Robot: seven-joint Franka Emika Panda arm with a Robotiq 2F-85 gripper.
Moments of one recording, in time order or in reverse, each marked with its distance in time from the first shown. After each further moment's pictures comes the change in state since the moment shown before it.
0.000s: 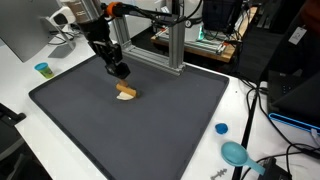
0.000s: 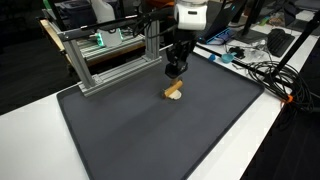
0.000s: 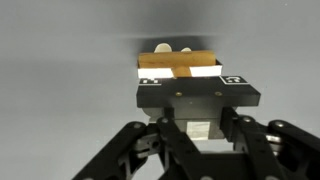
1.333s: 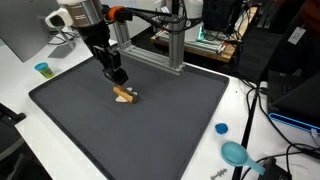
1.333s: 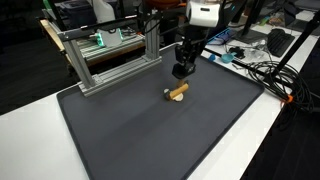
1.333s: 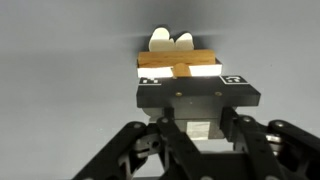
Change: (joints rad) arm 0.051 0.048 -0.007 0.074 -0.064 0.008 0.153
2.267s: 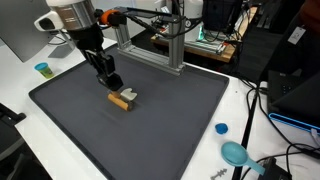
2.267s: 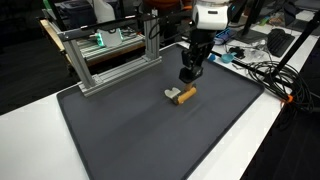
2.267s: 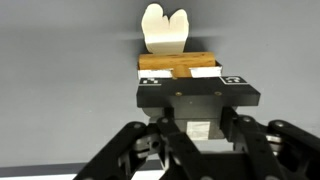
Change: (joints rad) arm -0.011 0.064 0.008 0.093 0.035 0.015 -0.042
